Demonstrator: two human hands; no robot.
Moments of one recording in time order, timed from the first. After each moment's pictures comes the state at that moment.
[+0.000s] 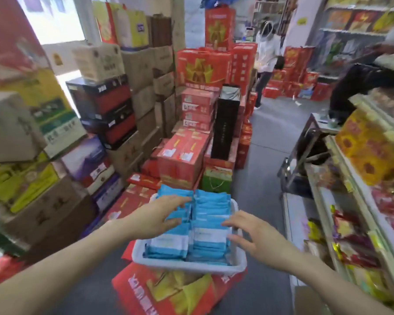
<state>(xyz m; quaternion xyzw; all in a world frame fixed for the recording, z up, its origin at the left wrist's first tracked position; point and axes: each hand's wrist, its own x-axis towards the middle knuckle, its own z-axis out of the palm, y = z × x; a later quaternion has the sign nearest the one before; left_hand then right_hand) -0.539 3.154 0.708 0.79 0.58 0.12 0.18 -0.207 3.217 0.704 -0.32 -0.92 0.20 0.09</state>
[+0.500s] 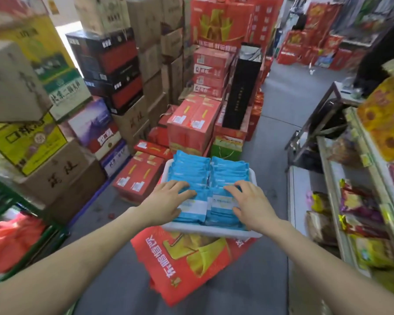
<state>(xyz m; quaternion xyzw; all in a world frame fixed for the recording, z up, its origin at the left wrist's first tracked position) -0.572 3.125 0.602 0.80 0.59 -0.01 0.05 -0.276 3.223 0.616 -0.40 -0.92 0.02 0.02</state>
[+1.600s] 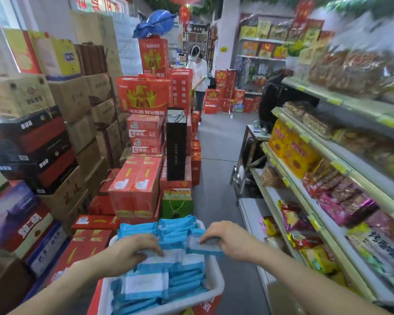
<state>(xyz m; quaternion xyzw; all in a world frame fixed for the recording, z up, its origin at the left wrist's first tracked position) -0.564 3.199 0.689 0.84 0.46 0.07 0.27 -0.222 3.241 0.710 -0.43 -0.88 0.18 0.04</state>
